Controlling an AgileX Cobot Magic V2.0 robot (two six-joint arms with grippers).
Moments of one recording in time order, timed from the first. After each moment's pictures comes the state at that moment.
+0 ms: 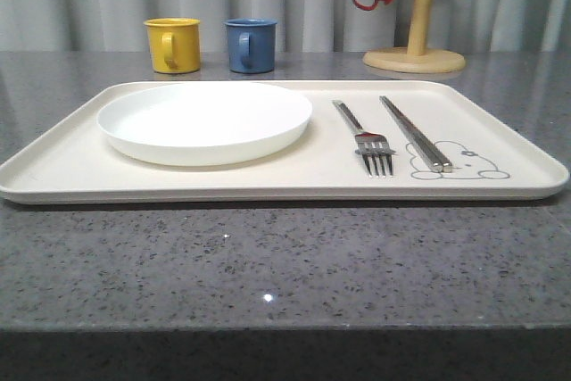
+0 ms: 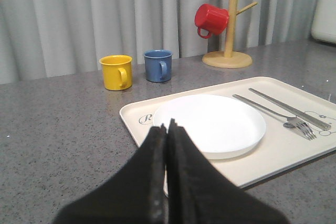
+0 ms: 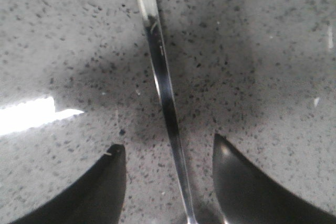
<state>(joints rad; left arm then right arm) -0.39 0.00 -0.35 -0.07 0.44 0.13 -0.35 1.87 -1.60 -0.06 1.24 -0.05</state>
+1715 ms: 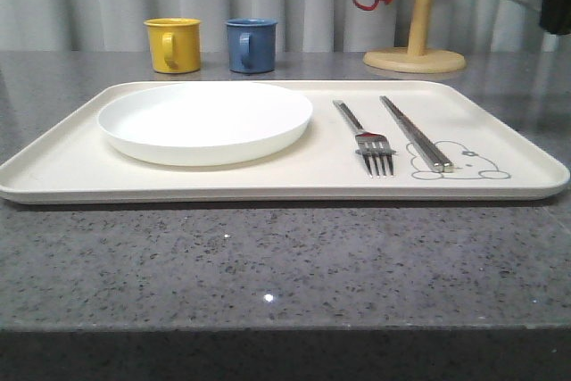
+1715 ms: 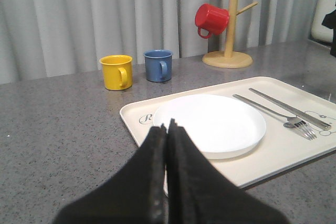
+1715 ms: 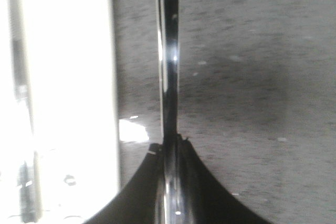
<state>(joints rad) -0.39 0.00 -0.35 -0.07 0.44 0.13 0.17 1.68 -1.61 -0.04 1.24 0.21</state>
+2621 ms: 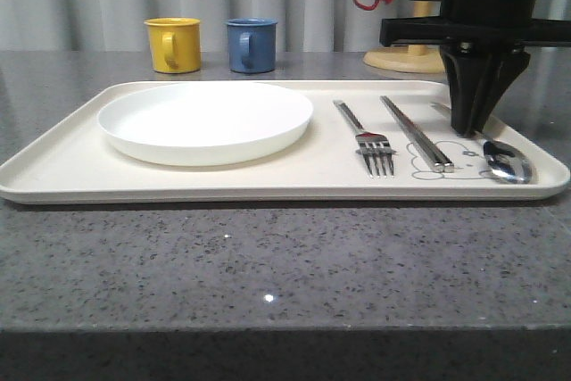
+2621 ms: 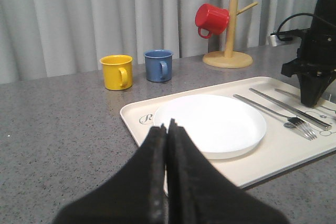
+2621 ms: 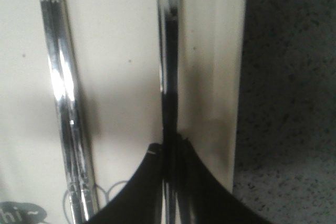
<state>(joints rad) -0.39 0.00 -0.35 -0.07 0.44 0.13 0.27 1.89 -1.61 0.05 1.24 0.36</state>
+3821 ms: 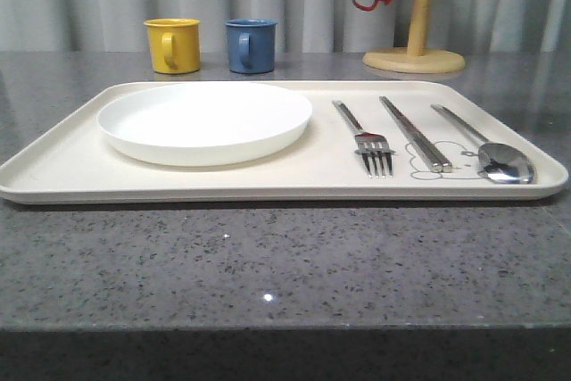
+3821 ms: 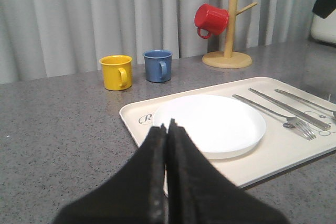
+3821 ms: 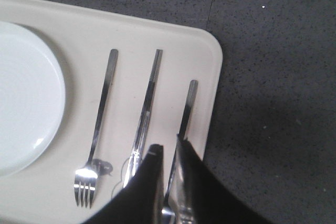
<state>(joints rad) -0.39 0.00 -0.35 -0.07 0.44 0.13 0.27 1.57 -1.76 0.04 1.25 0.13</state>
